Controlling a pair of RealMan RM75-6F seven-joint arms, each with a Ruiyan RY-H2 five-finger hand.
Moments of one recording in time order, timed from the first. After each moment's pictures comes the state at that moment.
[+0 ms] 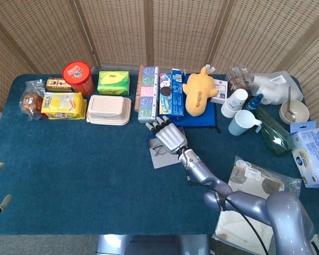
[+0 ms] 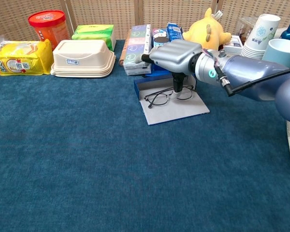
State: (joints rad) left arm 0.05 -0.88 0.03 -1.90 1.50 1.53 -0.06; right arm 1.02 -1.78 0.24 -1.08 -1.17 0.78 -0.51
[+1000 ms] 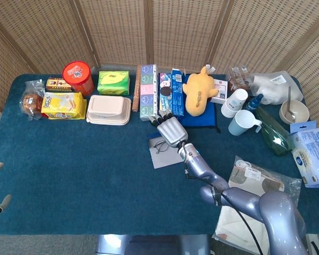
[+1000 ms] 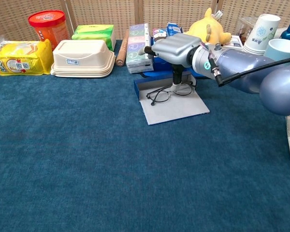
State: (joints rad) left arm 0.04 -0.89 0.03 -1.90 1.49 1.52 -0.06; right arm 1.05 -1.81 0.25 -1.00 -1.14 0.79 -0.47
